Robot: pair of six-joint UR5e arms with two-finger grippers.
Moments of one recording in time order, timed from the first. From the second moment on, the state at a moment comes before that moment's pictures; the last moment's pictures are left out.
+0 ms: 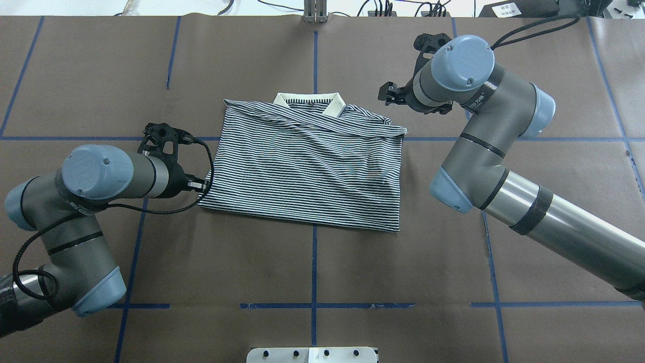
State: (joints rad) left arm -0.58 -1.85 -1.76 -2.05 -1.71 -0.95; right arm 0.76 -0.97 1.50 -1.25 1.76 1.27
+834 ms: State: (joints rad) left arm -0.58 -1.86 -1.80 -2.05 -1.72 -0.94; right arm 0.78 -0.97 1.49 -1.26 1.78 1.24
